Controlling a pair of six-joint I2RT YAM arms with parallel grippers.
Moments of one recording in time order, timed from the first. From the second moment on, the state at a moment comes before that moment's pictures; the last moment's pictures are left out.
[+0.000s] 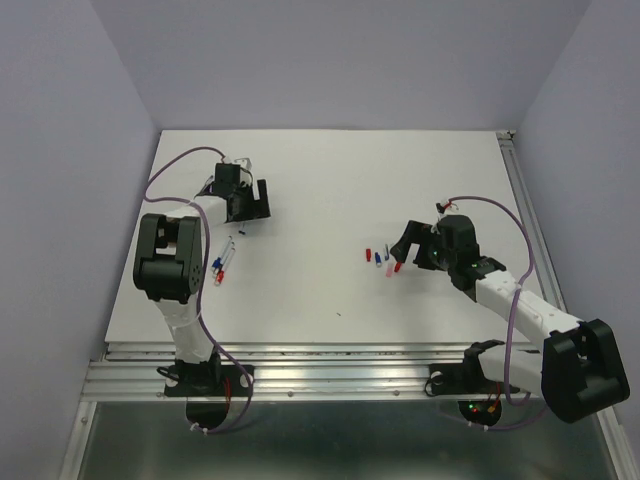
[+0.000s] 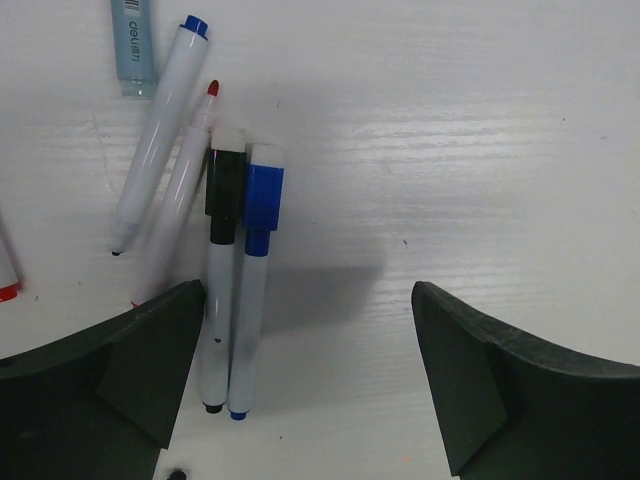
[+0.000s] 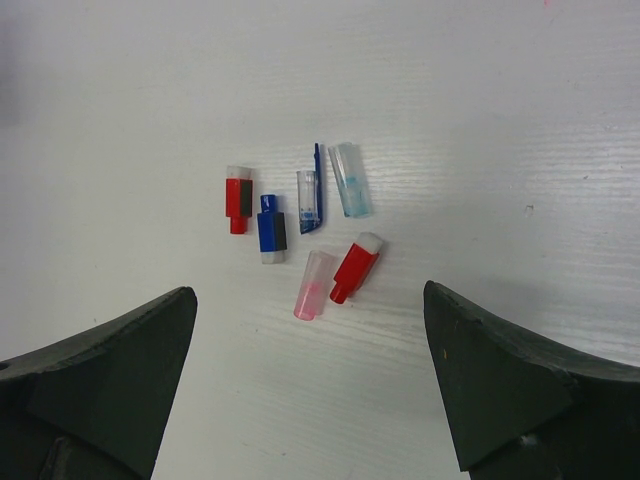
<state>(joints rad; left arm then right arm) -0.12 1.87 1.14 -0.14 0.10 -0.22 0.32 1.13 0.55 -0.06 -0.11 0.52</state>
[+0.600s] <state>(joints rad) -0.16 1.87 1.16 -0.18 -0.07 -0.25 0.32 1.13 0.55 -0.06 -0.11 0.52</state>
